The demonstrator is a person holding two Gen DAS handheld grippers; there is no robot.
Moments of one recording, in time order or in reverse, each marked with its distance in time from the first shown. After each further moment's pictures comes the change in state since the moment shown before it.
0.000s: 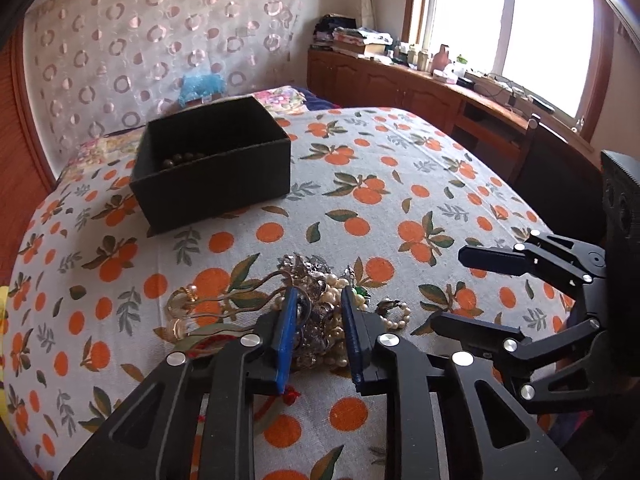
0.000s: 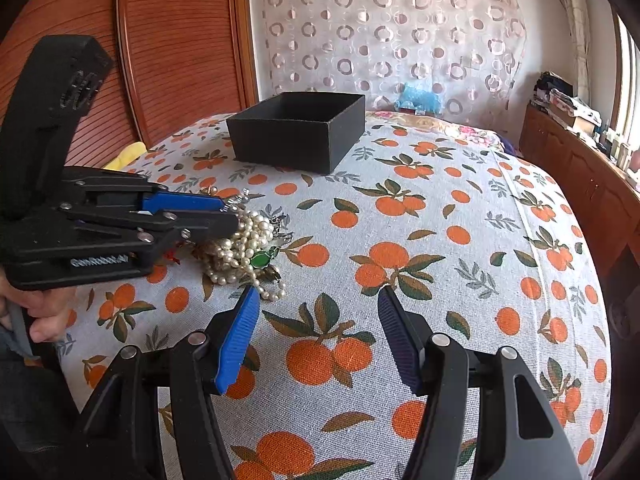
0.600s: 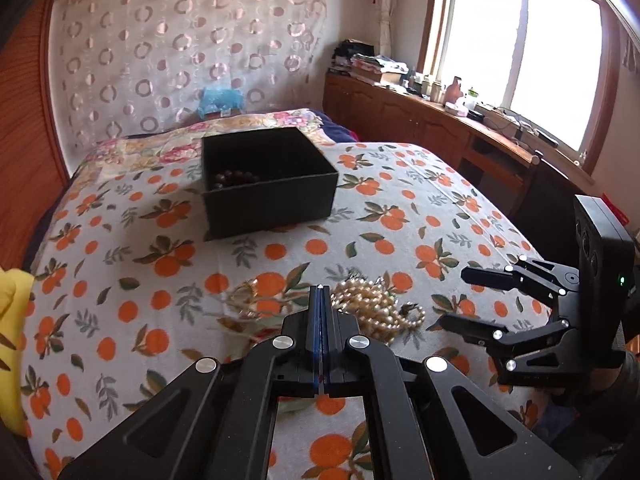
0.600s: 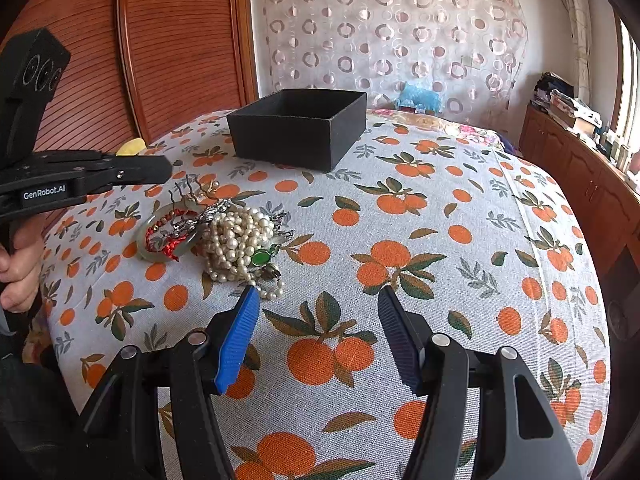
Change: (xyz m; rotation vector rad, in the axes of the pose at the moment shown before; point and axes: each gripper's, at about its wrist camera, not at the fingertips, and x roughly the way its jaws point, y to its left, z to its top) left arm -0.043 0.033 -0.008 -0.077 -0.077 0.011; right arm 0.001 0.000 -0.001 -0.002 0.003 -0.002
